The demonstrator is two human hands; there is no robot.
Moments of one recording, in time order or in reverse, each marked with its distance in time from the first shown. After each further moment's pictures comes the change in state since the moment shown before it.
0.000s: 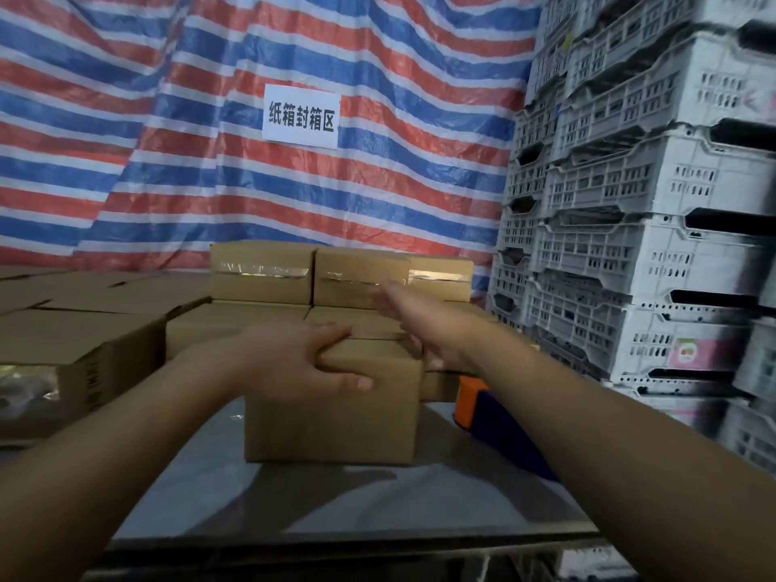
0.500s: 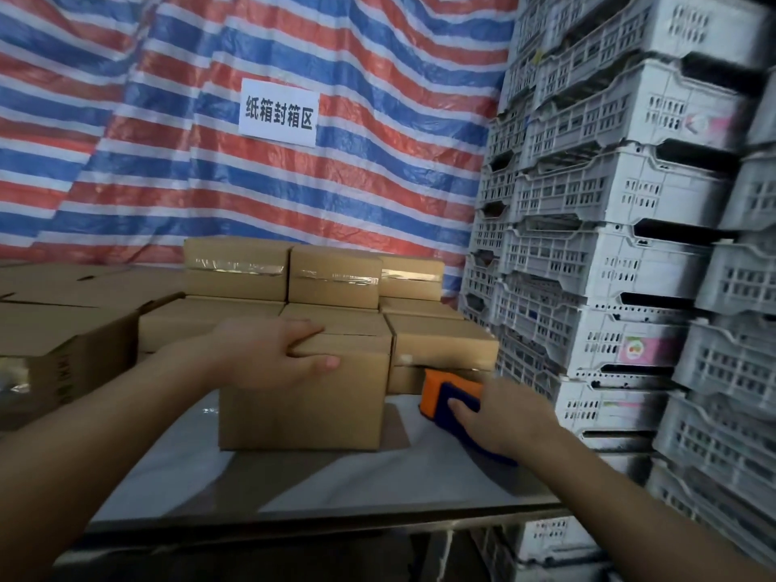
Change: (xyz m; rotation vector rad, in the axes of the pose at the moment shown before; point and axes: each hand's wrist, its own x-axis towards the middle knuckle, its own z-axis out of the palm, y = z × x) left_hand -0.003 0.000 0.001 0.035 0.047 -0.025; right_hand -0.094 0.127 -0.038 -1.063 0.346 0.292
